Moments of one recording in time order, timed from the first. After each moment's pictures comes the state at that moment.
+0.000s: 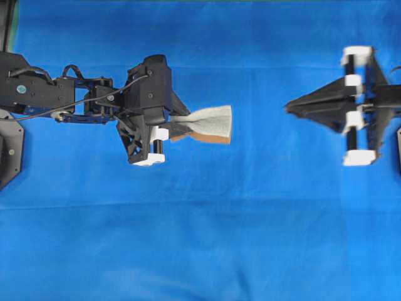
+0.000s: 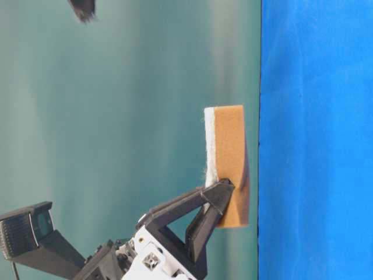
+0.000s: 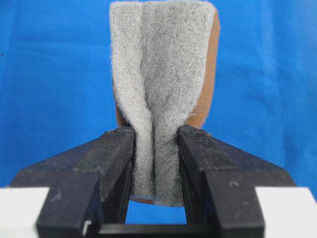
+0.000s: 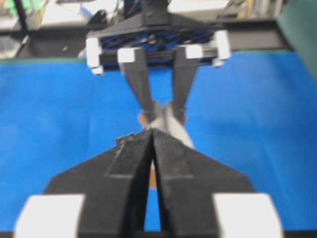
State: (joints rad) left arm 0.06 -0.15 0.68 -0.03 0.05 0.07; right arm -0.04 -0.59 0.98 0.00 -0.28 0.06
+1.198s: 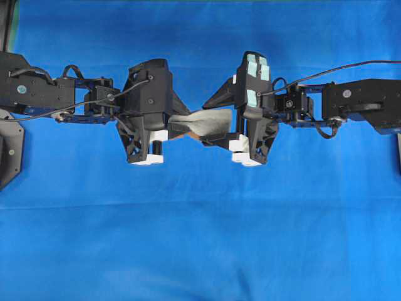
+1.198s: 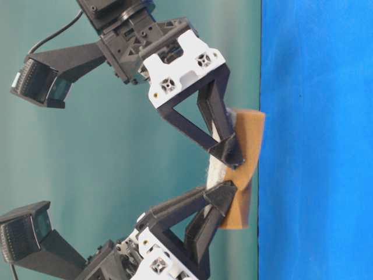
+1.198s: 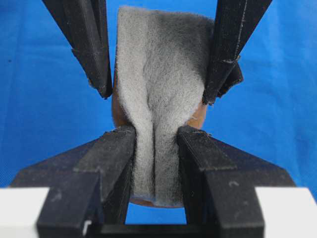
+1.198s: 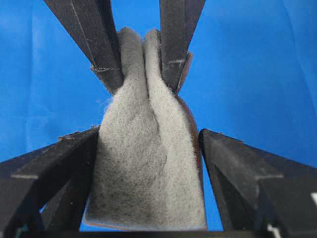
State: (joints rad) left arm 0.06 -0.15 0.68 -0.03 0.05 0.12; right arm -0.07 -0.02 0.62 0.00 -0.09 0.06
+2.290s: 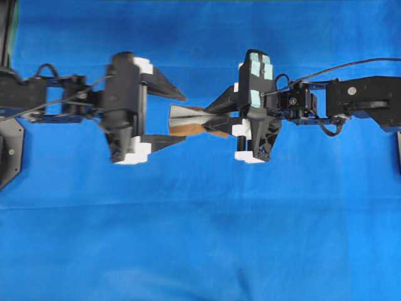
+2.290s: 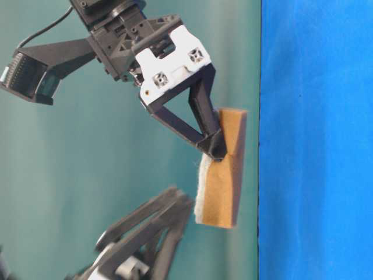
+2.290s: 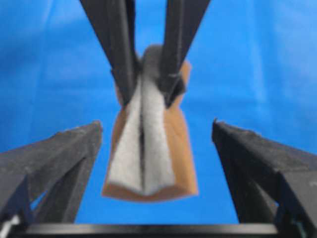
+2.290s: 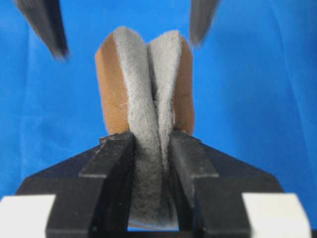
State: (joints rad) left arm 0.05 -0.33 0.80 -0.03 -0.09 0.13; right arm -0.08 -0.04 0.62 -0.02 -0.08 0.04
